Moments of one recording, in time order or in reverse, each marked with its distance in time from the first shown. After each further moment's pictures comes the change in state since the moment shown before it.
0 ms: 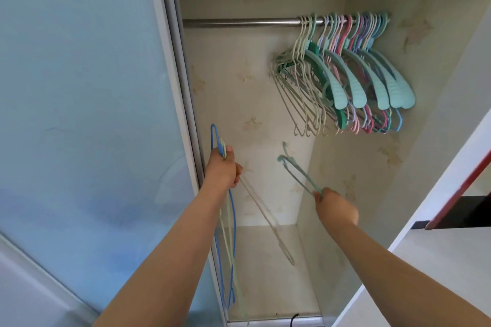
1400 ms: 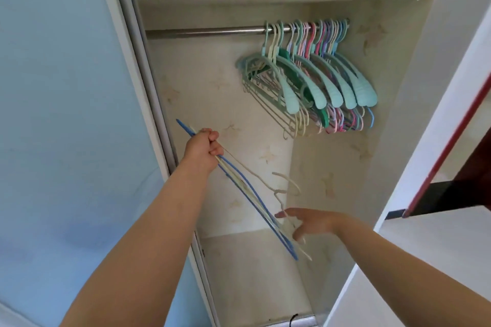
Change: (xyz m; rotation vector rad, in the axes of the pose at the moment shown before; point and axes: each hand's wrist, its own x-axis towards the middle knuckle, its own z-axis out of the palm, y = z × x) left_hand 0.069 0.038 0.017 -0.744 -0.164 -0.227; right_hand 0.005 0.023 -0.007 0.257 -0.848 -0.336
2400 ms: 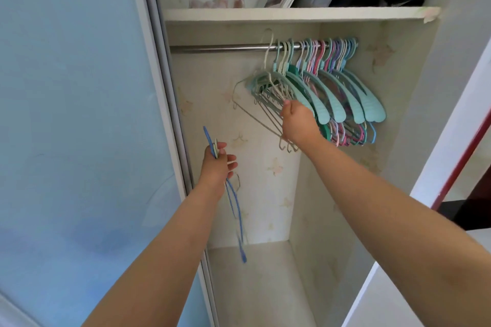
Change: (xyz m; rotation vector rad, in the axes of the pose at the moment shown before) left_hand -0.031 -0.023 -0.013 0.422 0.055 0.239; right_hand -0.033 -0.184 -0.127 0.259 1.160 -0.334
